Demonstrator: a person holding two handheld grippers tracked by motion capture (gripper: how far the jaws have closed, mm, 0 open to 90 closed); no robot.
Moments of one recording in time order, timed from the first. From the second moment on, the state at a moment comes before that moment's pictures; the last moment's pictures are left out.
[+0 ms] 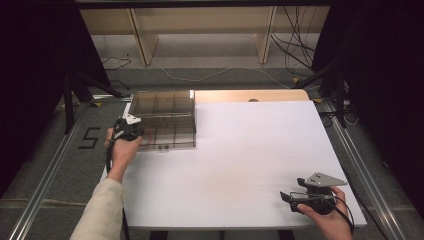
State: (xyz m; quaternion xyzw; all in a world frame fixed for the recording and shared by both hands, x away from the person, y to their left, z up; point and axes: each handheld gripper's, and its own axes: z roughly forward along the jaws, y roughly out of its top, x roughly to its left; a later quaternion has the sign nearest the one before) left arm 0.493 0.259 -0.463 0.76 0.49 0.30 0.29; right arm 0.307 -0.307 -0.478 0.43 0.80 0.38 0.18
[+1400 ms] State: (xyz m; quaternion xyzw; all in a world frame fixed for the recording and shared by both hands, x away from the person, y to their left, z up) left arm 0.500 0.251 -0.477 0.79 0.48 0.27 0.26; right arm 0.307 -0.307 -0.478 0.43 0.80 0.38 0.18
